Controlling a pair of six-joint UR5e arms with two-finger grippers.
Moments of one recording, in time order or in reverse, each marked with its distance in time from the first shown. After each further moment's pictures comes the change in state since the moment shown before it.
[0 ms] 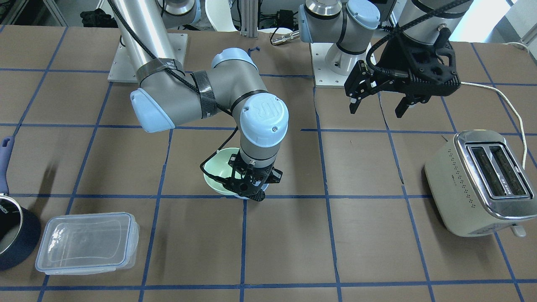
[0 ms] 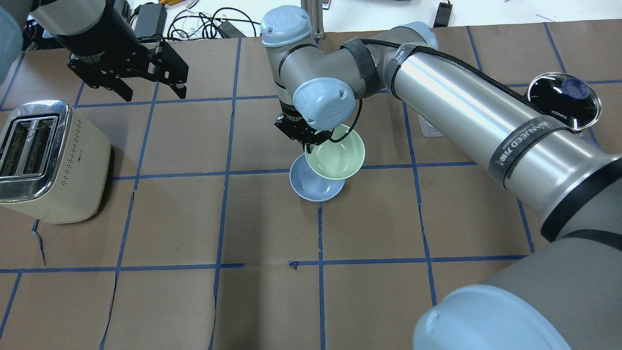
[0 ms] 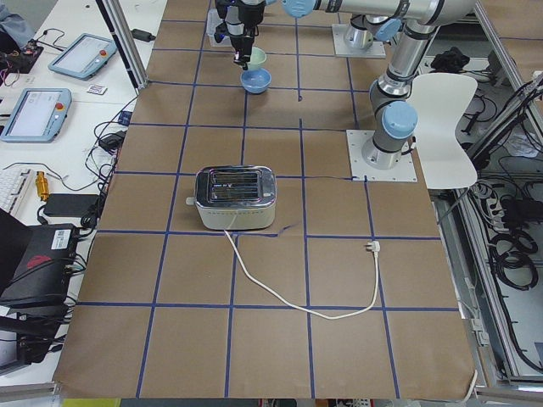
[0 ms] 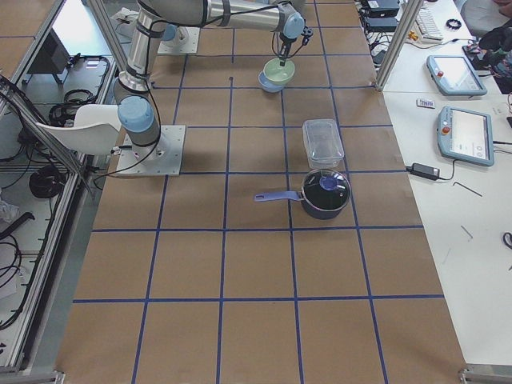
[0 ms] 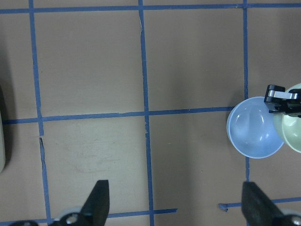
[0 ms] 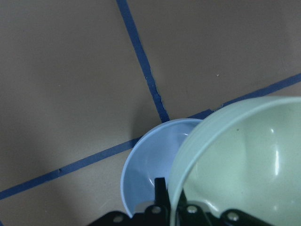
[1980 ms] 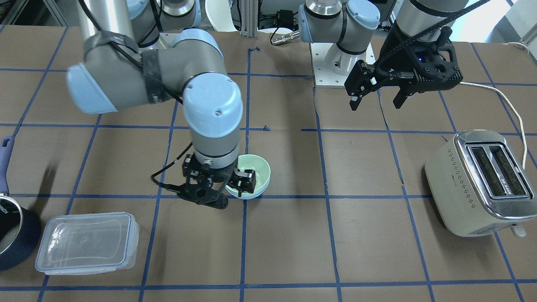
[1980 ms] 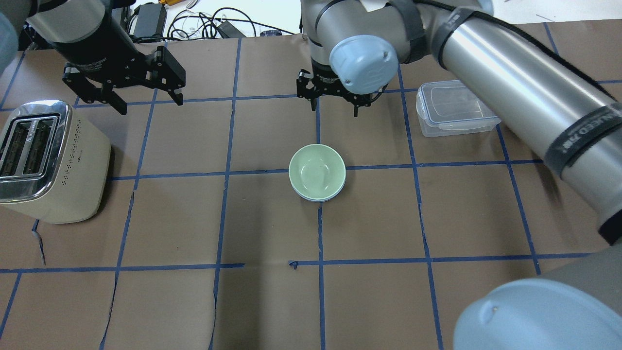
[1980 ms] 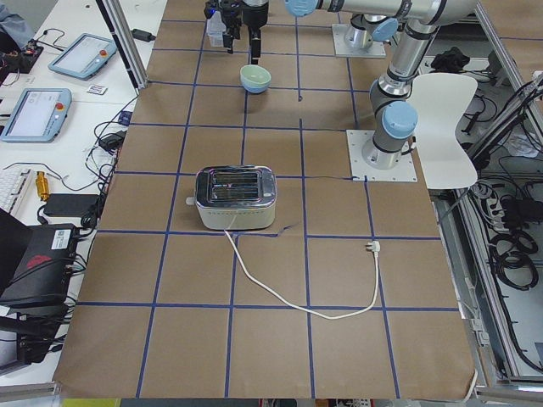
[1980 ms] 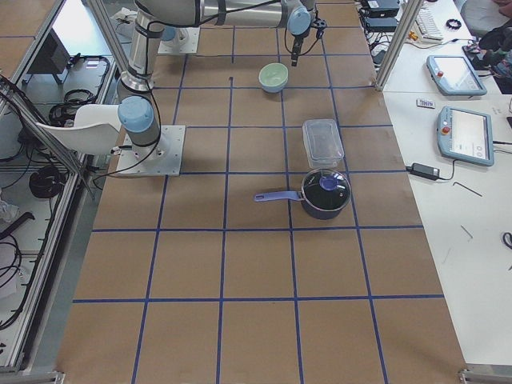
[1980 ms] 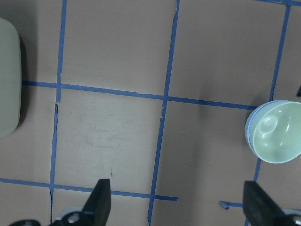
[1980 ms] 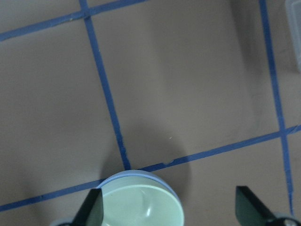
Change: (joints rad) left arm -0.003 0.019 -0.009 -0.039 -0.007 -0.132; right arm -0.154 -0.100 -0.034 0.022 -0.045 -0.302
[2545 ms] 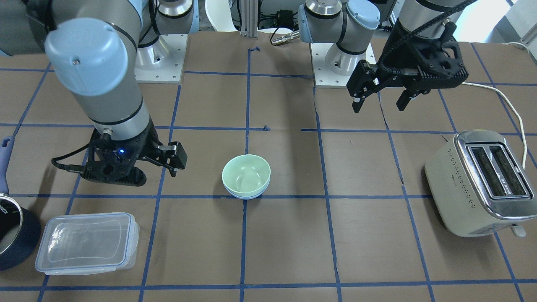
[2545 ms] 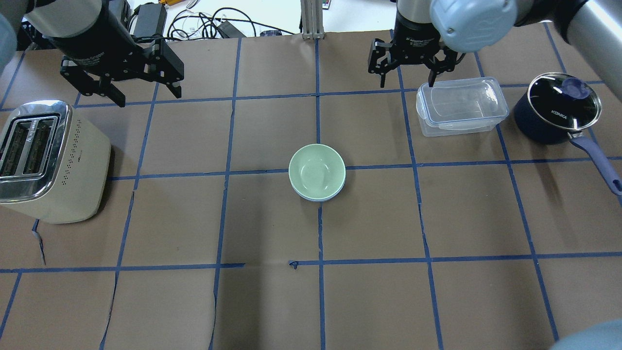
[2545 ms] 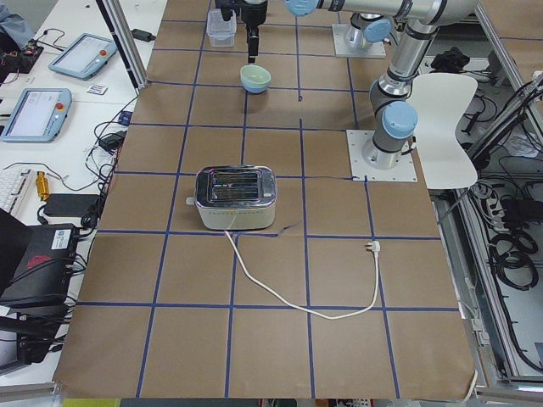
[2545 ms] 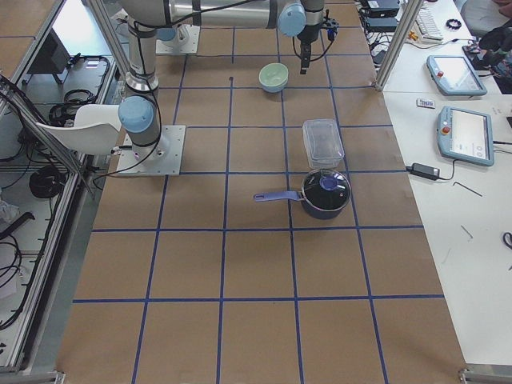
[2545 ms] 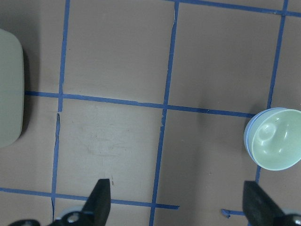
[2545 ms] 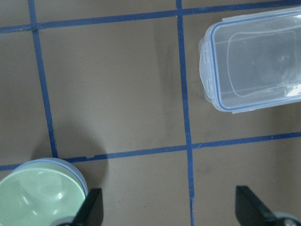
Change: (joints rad) left arm 0.000 0.001 0.003 0.045 0.002 0.005; right arm -0.180 -0.200 0.098 0.104 -0.008 -0.329
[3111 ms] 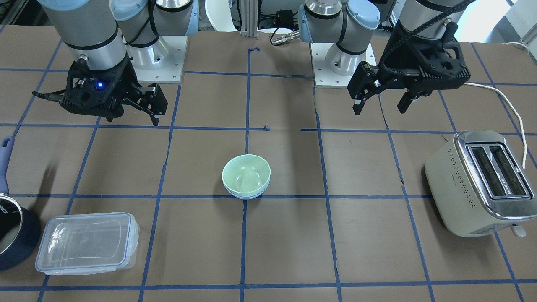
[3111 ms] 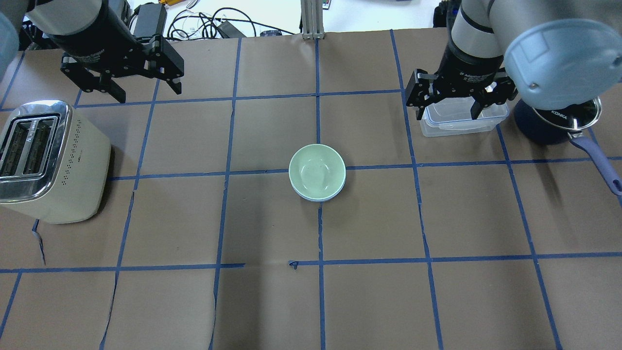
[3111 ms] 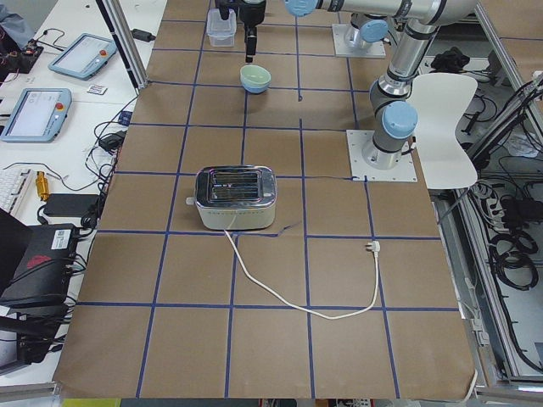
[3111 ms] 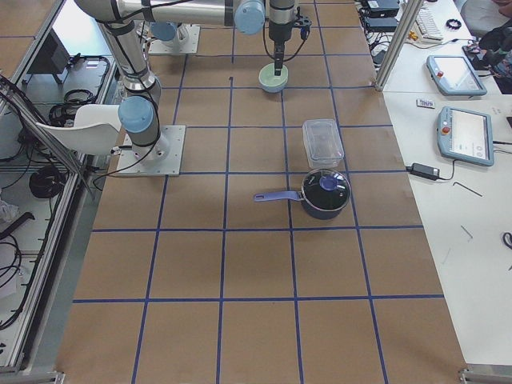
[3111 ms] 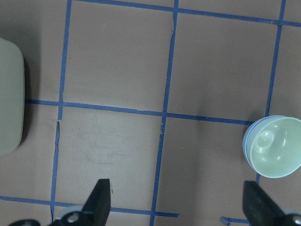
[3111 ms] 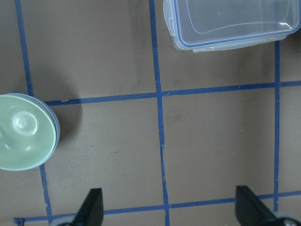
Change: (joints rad) left arm 0.000 -0.003 -0.001 0.017 -0.001 0.003; right arm -0.048 -0.244 0.205 0.027 0.010 -0.043
